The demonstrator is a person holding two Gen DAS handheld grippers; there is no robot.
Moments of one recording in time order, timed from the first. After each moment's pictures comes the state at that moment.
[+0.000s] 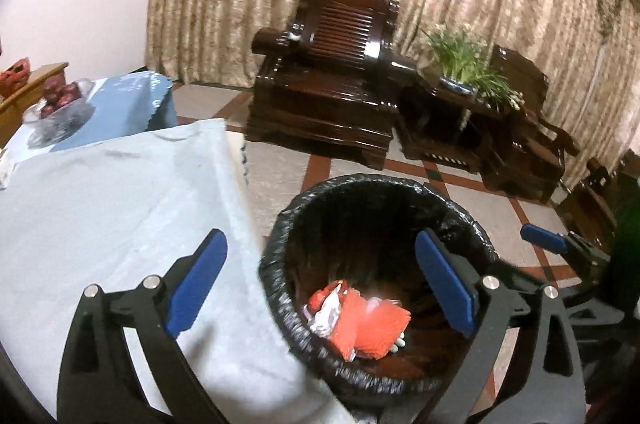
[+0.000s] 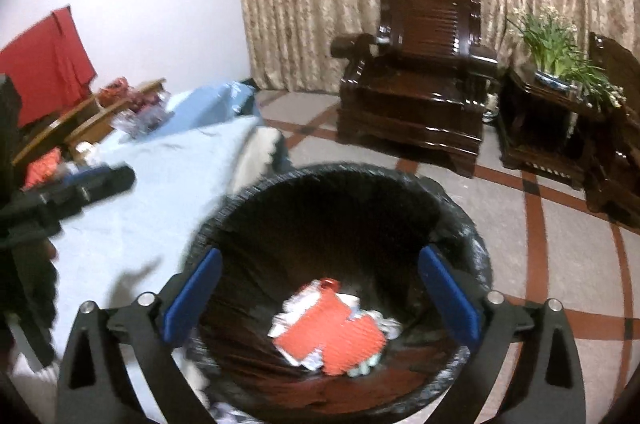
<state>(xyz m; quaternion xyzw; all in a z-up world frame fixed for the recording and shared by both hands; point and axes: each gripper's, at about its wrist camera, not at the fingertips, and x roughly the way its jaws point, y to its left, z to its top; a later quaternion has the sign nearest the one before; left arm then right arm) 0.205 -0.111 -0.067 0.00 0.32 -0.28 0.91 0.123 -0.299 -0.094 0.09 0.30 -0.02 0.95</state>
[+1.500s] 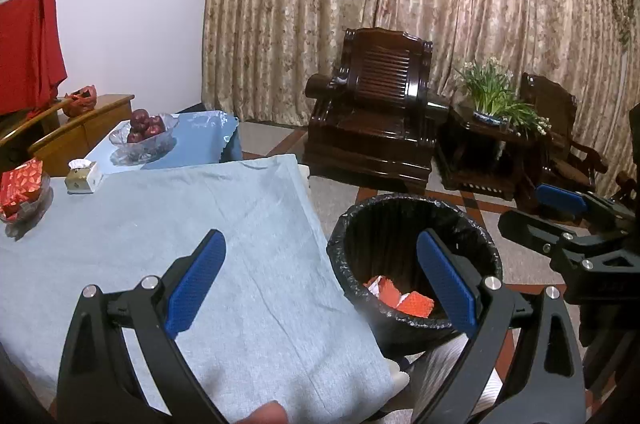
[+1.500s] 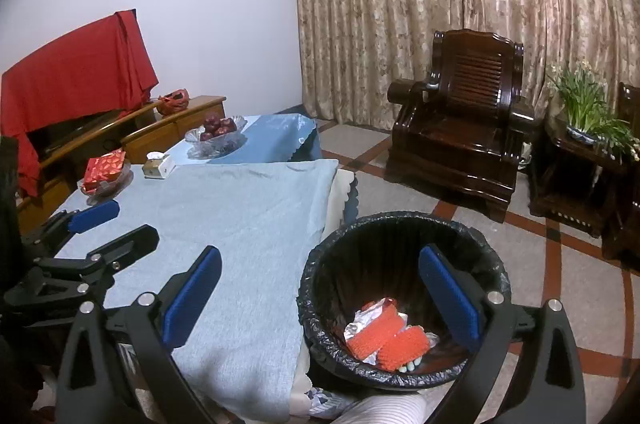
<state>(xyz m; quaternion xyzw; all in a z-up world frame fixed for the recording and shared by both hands) 0.080 -0.027 0.010 0.01 0.25 -0.19 0.95 0.052 -0.208 -0.001 0.05 0.25 0.04 0.97</state>
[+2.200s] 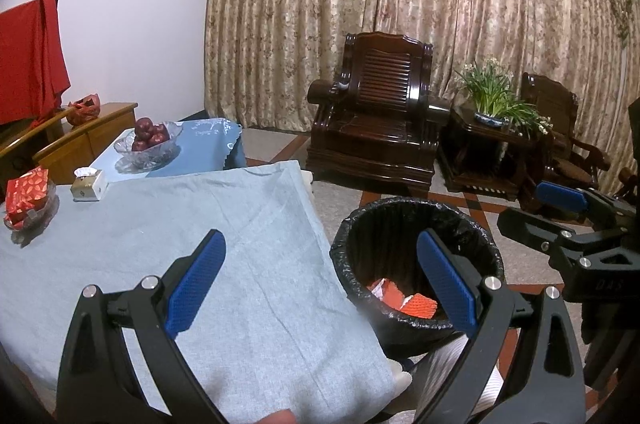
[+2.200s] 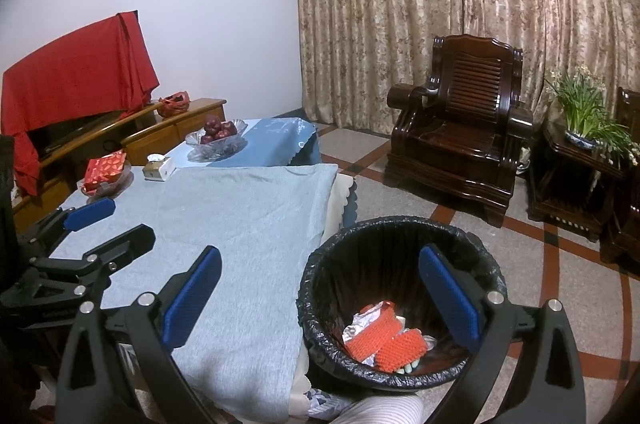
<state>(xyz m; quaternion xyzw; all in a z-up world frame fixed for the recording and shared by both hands) 0.077 -0.027 0.013 0.01 0.24 -0.19 0.95 0.047 -0.209 0.004 0.04 0.24 0.04 0.97</state>
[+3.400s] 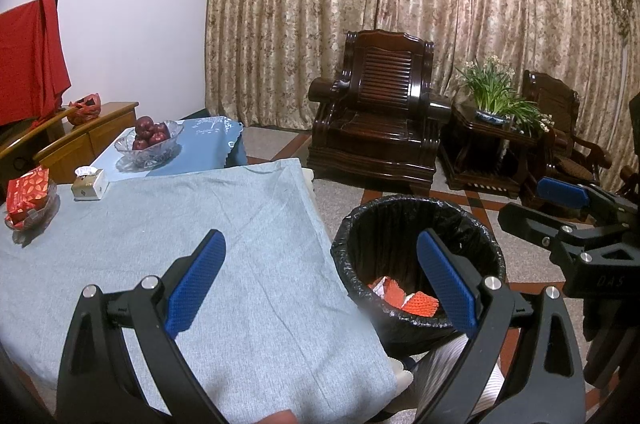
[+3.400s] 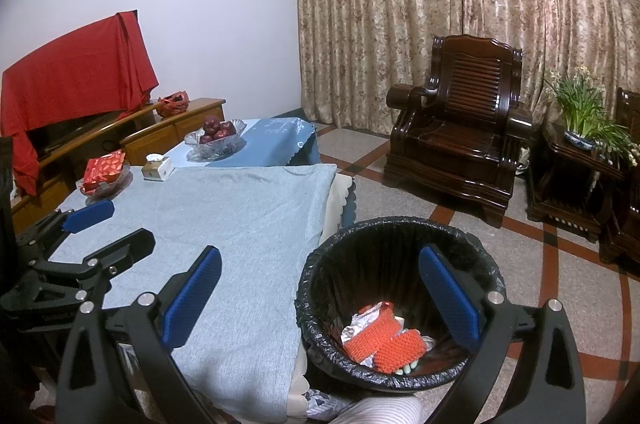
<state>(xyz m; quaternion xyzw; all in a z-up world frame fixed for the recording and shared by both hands) 0.075 -0.028 0.015 0.02 0.24 -0.19 0.95 0.044 -0.210 0.003 0.04 0.24 0.04 0.97</state>
